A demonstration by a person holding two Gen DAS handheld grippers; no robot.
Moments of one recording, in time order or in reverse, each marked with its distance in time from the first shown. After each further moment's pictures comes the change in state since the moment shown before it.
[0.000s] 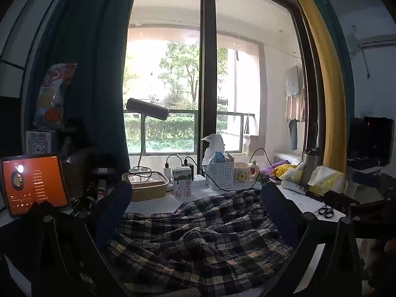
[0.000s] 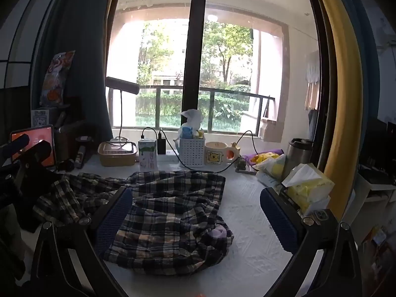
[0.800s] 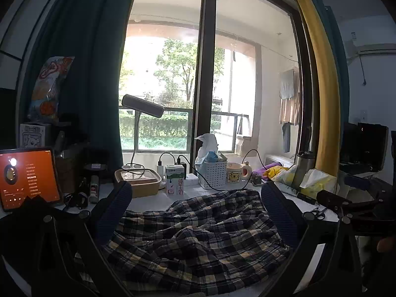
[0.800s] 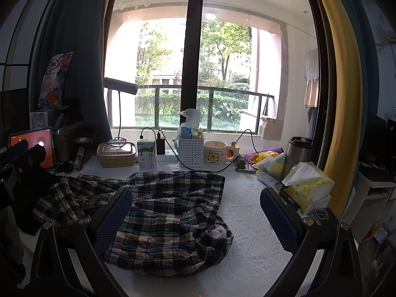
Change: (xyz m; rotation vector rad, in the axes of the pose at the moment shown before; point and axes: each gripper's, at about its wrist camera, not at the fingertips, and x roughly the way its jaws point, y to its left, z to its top) left arm -0.001 0.001 -0.005 -0.027 0.008 -0.045; right arm 0.002 -0.003 0.004 0.005 0.002 -0.007
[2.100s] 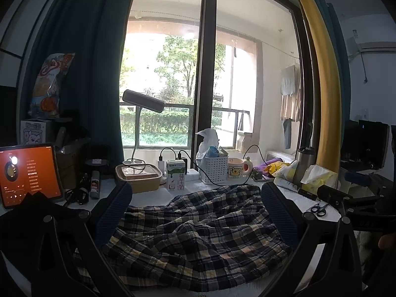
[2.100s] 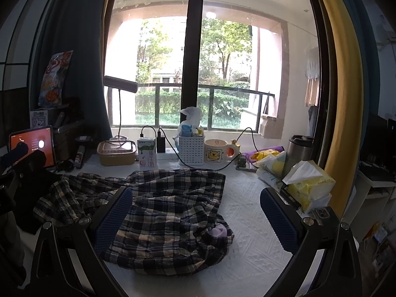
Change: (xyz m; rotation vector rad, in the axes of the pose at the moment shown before) left arm -0.002 0.002 0.000 0.002 0.029 0.006; right arm 0.002 -0.002 -0.002 0.008 0.010 0.009
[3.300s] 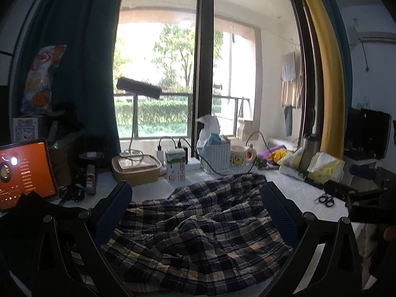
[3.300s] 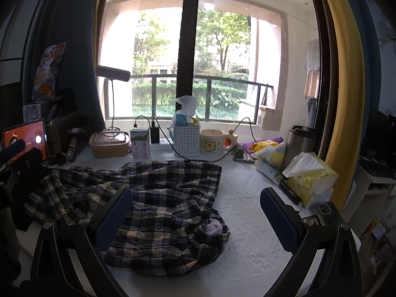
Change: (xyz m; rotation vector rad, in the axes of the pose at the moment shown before) left arm 0.041 0.003 -0.008 0.031 0.086 -0.003; right arm 0.032 -0.013 -0.005 0.003 0.067 -0.018
